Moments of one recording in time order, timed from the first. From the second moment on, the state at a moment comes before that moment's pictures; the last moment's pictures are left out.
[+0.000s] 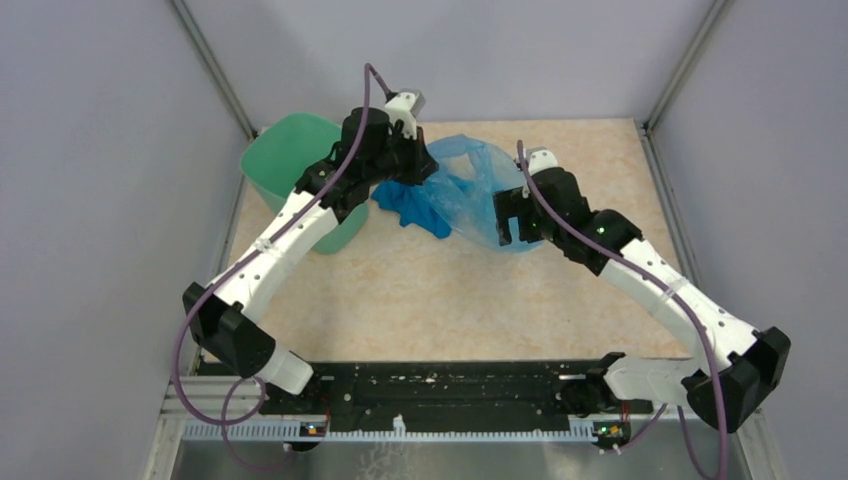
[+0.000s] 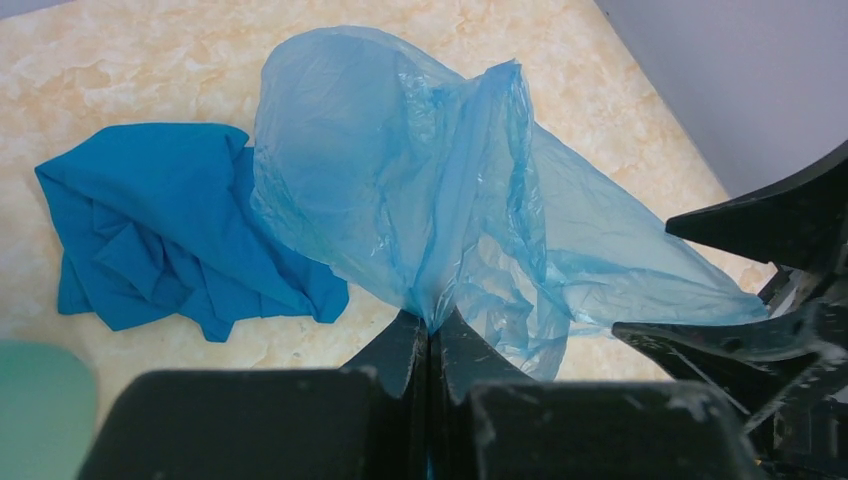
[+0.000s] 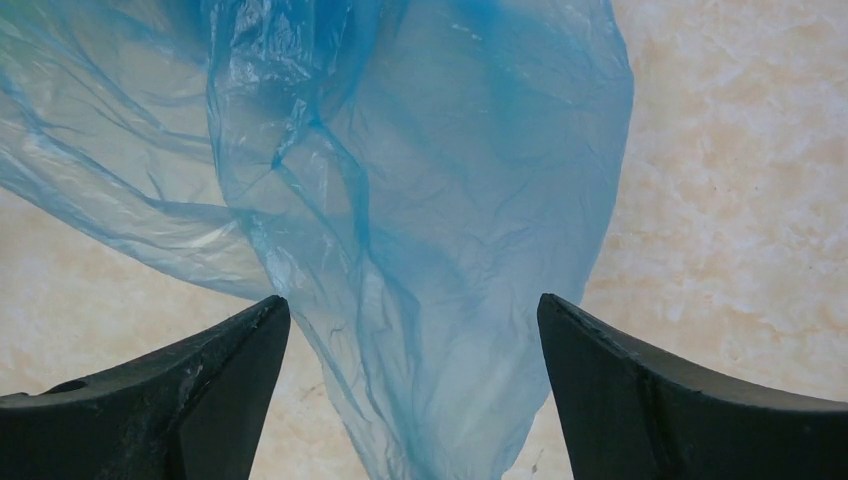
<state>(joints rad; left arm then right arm) -0.56 1.50 1.57 -0.45 0.19 -0.28 0.65 1.15 1.18 -0.67 0.28 0.25</state>
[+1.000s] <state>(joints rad) -0.56 1.46 1.57 -0.50 0.16 -0.26 0.66 1.25 1.60 -0.79 0.64 0.32</state>
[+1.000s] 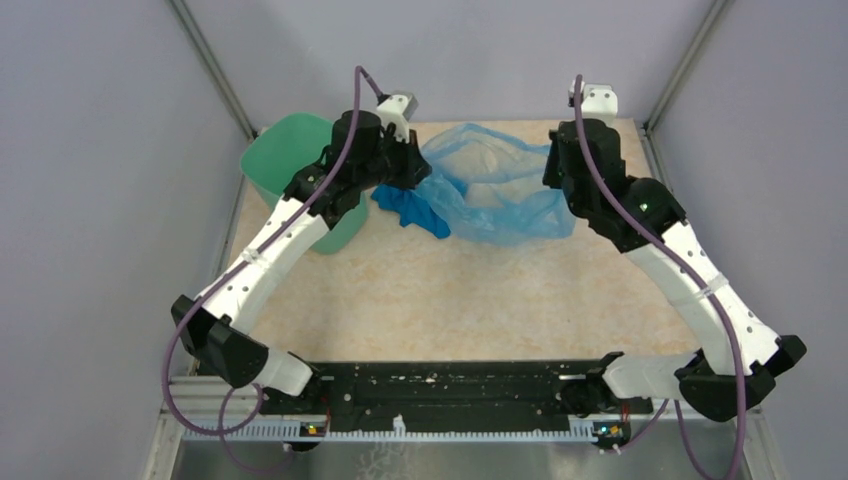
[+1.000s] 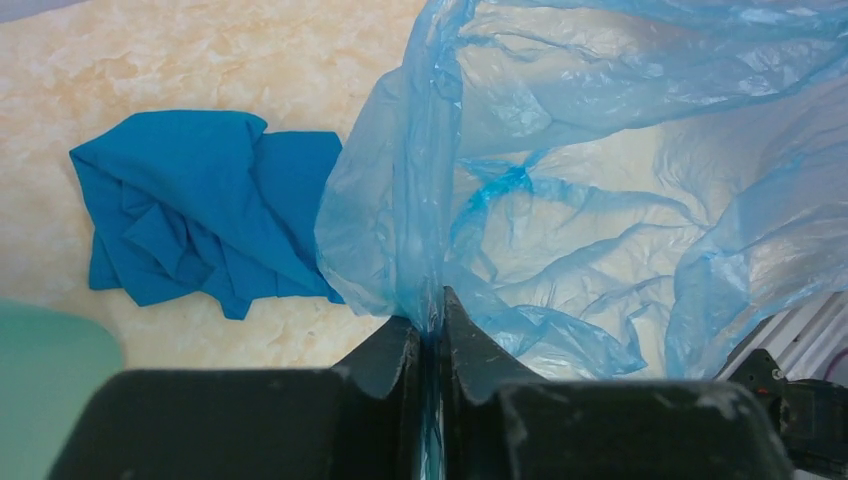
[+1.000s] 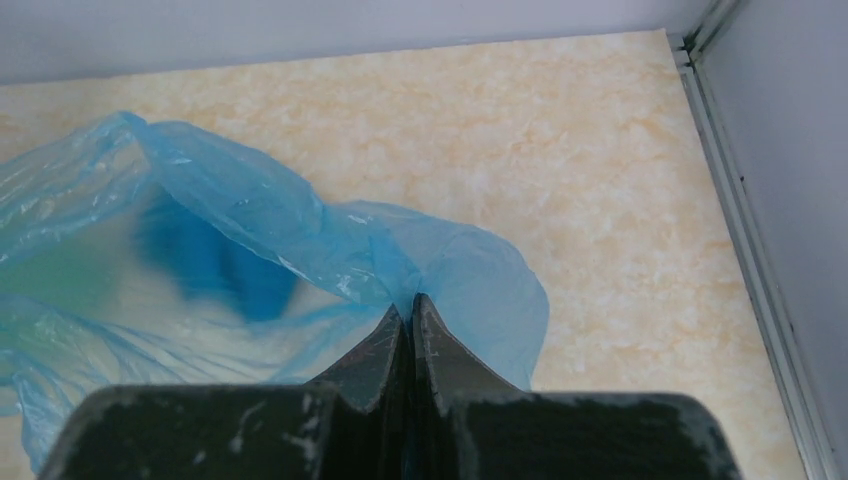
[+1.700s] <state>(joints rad) -0.56 1.25 1.57 -0.58 0.01 -0.25 0.66 1.27 1.71 -0.80 0.62 0.30</state>
